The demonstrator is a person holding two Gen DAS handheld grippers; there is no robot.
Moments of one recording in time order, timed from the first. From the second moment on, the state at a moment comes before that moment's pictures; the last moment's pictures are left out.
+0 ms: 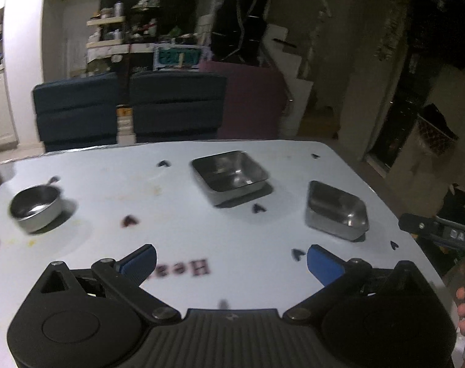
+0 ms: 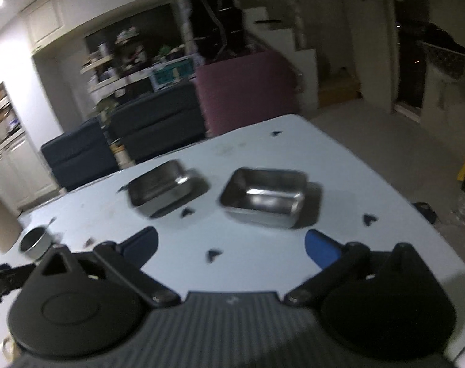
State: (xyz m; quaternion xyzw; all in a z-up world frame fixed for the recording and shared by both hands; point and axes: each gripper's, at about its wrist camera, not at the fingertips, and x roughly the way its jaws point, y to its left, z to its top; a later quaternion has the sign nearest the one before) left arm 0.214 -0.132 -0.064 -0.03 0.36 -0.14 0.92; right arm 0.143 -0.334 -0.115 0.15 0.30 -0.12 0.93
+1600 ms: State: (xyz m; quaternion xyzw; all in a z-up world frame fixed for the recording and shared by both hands) left arm 0.335 -0.238 -0.125 -0.02 0.41 -0.22 0.88; right arm 0.234 -0.421 -0.164 0.21 0.34 -0.03 0.92
